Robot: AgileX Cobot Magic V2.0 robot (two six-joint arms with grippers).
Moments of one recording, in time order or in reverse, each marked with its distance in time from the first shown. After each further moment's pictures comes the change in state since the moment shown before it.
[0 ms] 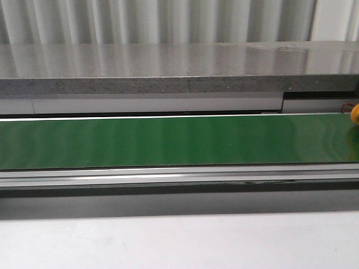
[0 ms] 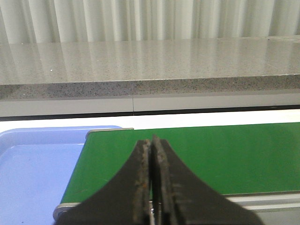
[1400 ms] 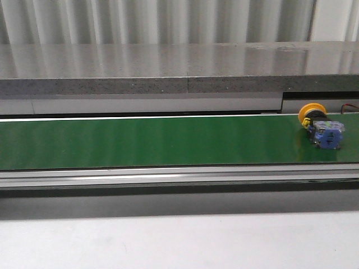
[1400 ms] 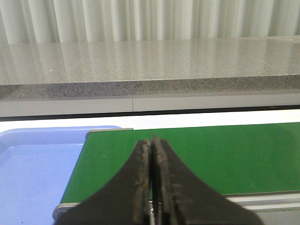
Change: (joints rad) left arm 0.000 0.000 0.000 0.000 0.000 0.000; right arm 0.157 -1.225 0.636 -0.064 -0.037 -0.035
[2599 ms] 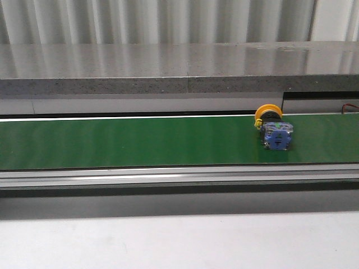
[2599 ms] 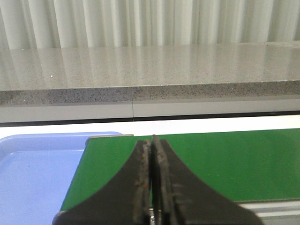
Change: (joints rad) left arm 0.000 0.000 0.000 -0.002 -0.024 0.000; right arm 0.000 0.000 0.000 0.000 0.004 -0.004
